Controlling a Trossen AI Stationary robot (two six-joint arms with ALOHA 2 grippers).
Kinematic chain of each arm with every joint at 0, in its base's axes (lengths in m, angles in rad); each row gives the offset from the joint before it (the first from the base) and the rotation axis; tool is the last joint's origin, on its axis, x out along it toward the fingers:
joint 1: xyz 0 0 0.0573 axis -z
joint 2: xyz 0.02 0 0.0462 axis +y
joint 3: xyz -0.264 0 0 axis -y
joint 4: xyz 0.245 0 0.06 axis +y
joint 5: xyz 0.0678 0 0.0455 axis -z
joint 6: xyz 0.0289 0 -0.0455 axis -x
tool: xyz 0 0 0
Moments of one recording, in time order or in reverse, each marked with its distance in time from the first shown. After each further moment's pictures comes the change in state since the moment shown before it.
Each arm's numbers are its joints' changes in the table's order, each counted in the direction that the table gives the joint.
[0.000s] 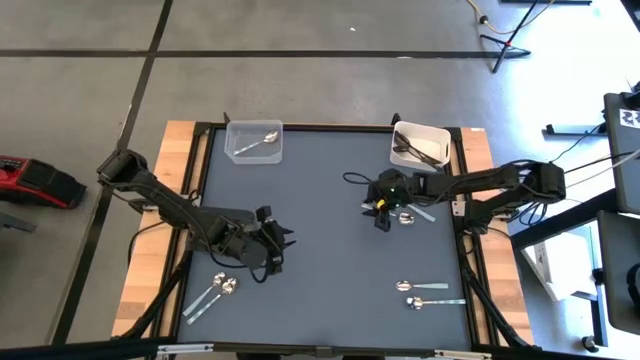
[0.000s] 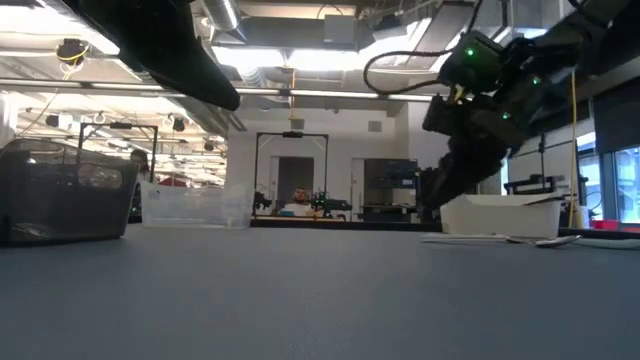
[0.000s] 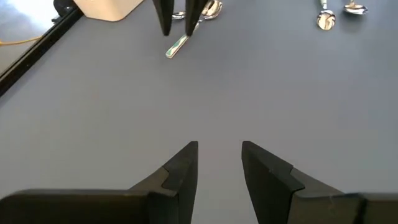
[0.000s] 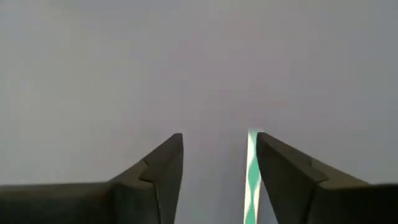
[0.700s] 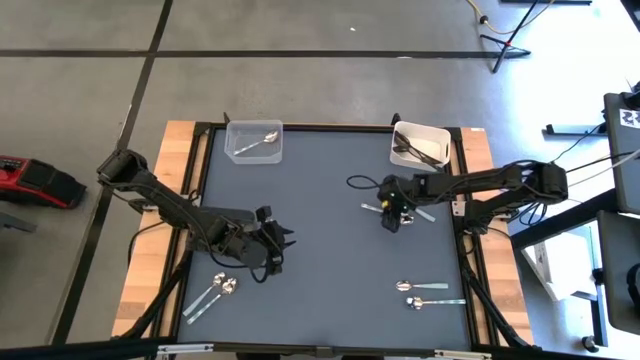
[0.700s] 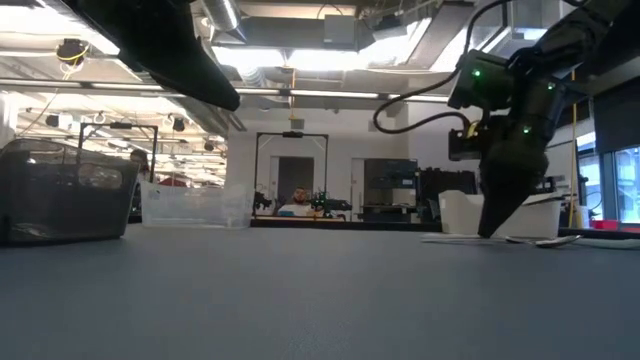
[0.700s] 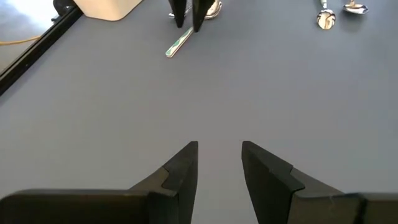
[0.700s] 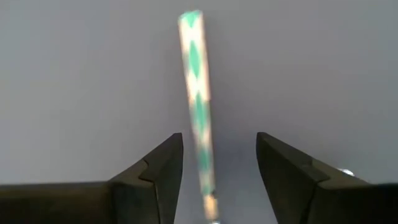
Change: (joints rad) left arm -0.001 0.000 0.000 0.000 0.000 0.000; right arm 0.000 -0.008 -0.008 0.272 0.147 -0.186
